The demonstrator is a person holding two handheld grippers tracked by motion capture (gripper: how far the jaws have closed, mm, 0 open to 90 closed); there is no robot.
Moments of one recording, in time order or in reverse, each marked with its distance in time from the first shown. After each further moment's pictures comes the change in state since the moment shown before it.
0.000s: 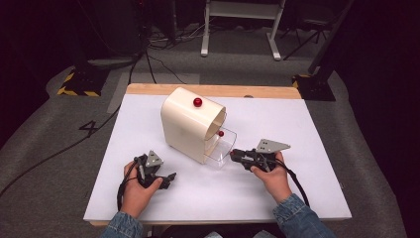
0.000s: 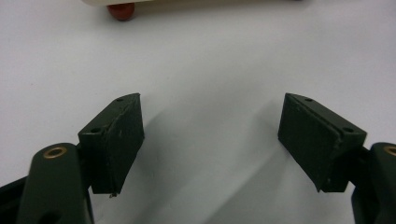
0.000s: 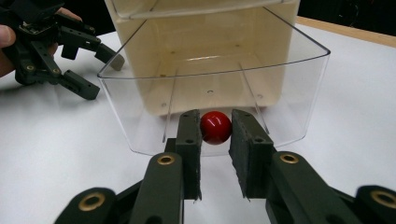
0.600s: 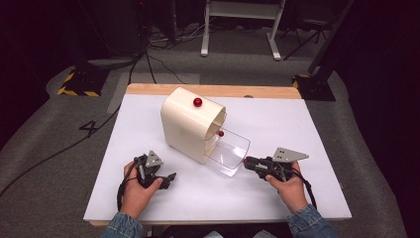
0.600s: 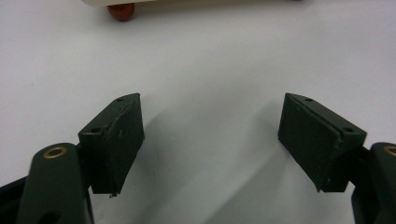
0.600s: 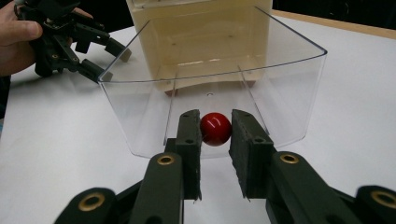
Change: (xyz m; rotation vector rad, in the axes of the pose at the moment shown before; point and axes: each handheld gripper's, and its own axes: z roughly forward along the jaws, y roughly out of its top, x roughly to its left) left arm 0.000 0.000 0.000 -0.003 0.001 -0.001; right arm 0.004 -0.018 -0.045 -0.011 -0.012 0.031
